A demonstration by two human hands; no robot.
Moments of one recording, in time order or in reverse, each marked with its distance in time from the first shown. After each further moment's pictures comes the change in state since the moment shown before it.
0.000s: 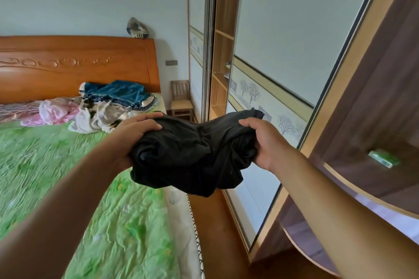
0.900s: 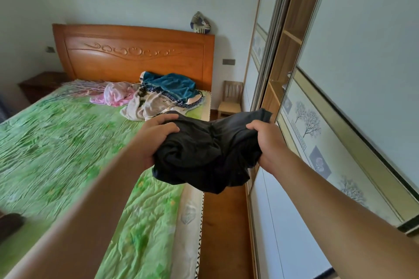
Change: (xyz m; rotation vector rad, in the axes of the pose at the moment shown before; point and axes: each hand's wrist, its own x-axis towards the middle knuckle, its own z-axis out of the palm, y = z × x) left_hand 0.177 -0.013 0.042 -0.008 0.409 0.037; right_hand 0.248 -0.031 0.023 -0.209 -0.066 -0.019
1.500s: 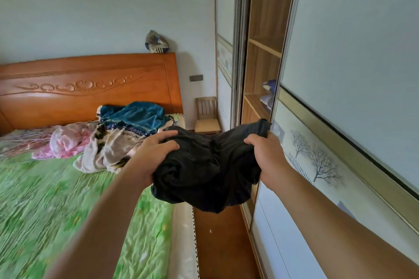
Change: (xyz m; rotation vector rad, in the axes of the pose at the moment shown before) left_hand 0.270 0.023 0.103 0.156 -0.239 0.000; right_hand 0.224 -0.036 -0.004 0.012 0.219 -0.069
